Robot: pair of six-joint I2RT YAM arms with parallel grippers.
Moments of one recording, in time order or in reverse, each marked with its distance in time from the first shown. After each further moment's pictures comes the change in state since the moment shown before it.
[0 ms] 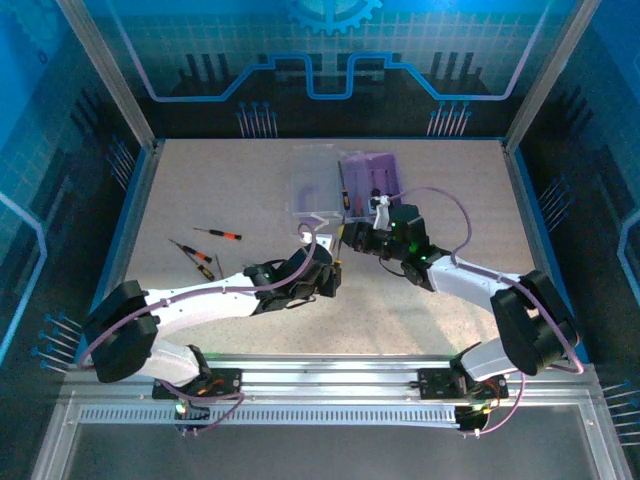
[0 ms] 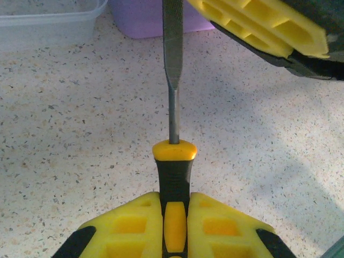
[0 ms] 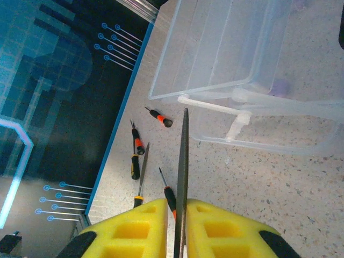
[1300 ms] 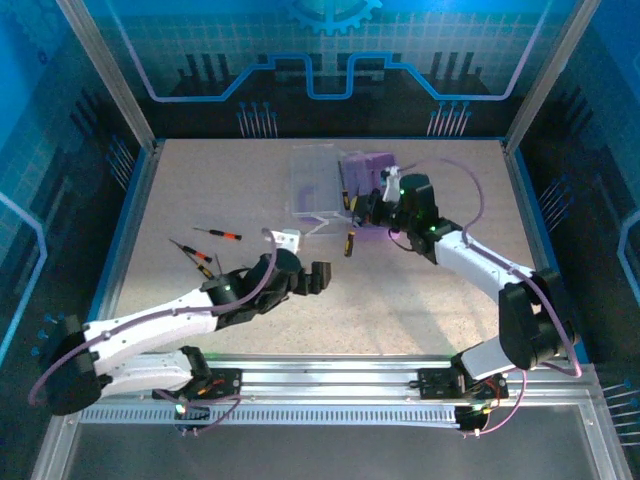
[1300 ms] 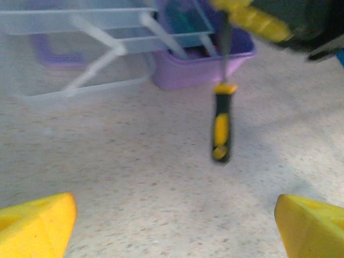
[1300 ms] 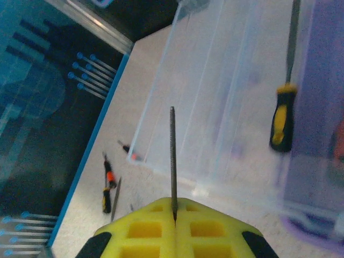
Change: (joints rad) left arm -0.001 -0.336 -0.114 -0.123 -0.251 0.064; right arm -0.114 0.023 0.272 -0.298 0.064 -0.186
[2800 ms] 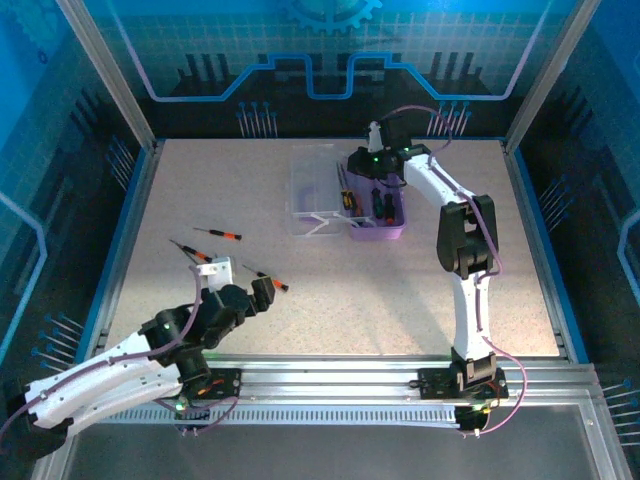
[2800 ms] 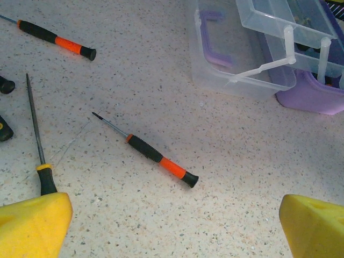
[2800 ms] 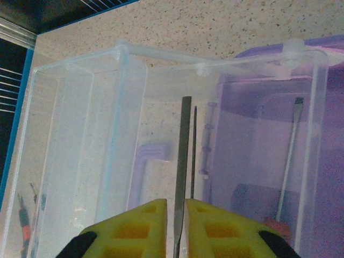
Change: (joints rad) left arm 0.000 -0.515 -0.232 -0.375 -0.200 -0.259; right arm -0.117 0.764 0.963 -0.567 -0.050 -0.172
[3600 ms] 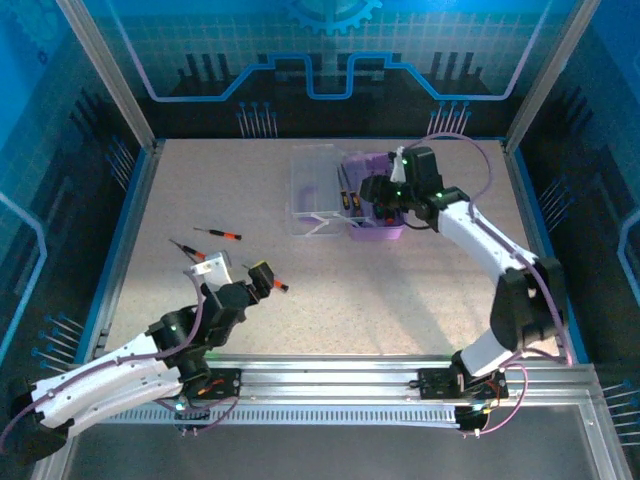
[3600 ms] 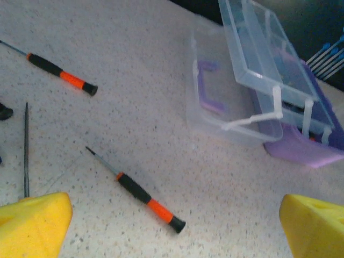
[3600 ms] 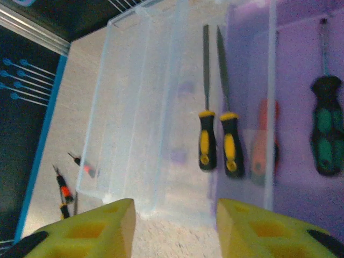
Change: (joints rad) left arm 0.025 0.016 -0.073 0.260 -0.161 -0.015; right arm 0.055 -0.693 -0.712 0.144 0.143 0.108
